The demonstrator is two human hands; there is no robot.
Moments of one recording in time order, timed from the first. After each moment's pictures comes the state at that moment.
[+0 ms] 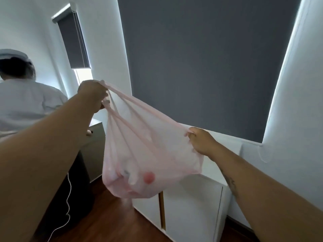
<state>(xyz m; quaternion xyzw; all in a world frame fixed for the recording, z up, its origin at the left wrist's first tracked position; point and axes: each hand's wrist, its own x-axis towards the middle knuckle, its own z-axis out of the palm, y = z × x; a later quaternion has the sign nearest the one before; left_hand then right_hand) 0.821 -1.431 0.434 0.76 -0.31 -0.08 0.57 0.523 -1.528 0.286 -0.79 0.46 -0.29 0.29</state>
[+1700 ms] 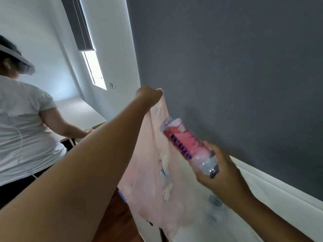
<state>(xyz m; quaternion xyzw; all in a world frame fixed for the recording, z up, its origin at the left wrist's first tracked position) 0.917 -1.886 0.370 0.83 -0.37 -0.08 0.40 0.664 -1.861 0.213 -0.80 0.36 -0.36 0.32</state>
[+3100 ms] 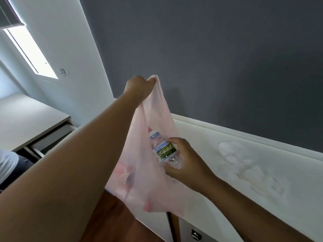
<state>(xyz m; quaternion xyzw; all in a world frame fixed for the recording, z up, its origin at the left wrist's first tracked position) 0.958 -1.941 0.304 0.80 -0.52 -0.09 0.30 0.756 -1.830 0.158 -0.79 0.36 -0.31 0.38</state>
